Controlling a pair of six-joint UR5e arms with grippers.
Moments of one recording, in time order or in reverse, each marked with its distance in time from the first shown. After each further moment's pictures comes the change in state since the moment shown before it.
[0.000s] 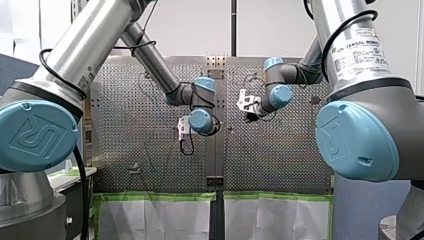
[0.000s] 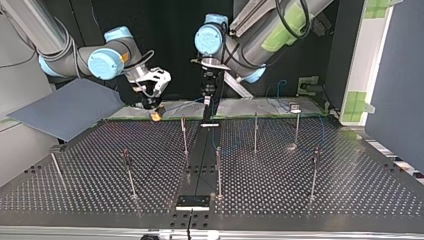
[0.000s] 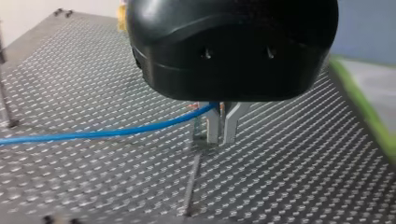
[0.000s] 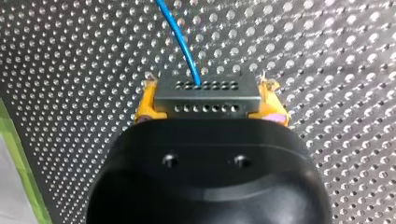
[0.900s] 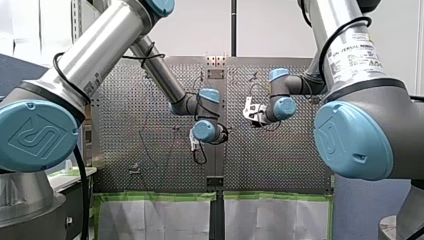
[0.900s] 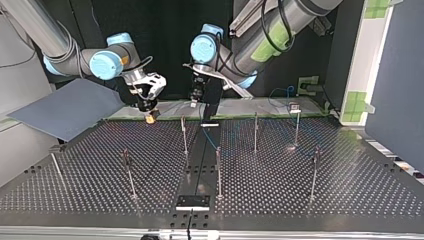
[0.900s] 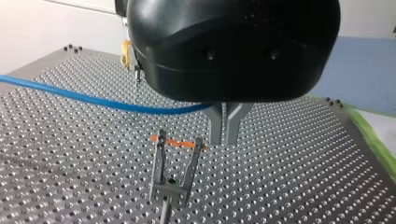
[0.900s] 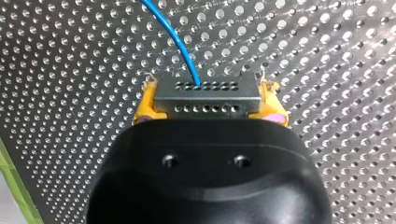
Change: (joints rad) left arm 0.001 -0.115 0.095 0.064 0.155 -0.092; right arm -0.044 0.062 0.028 -0.148 0.003 0.025
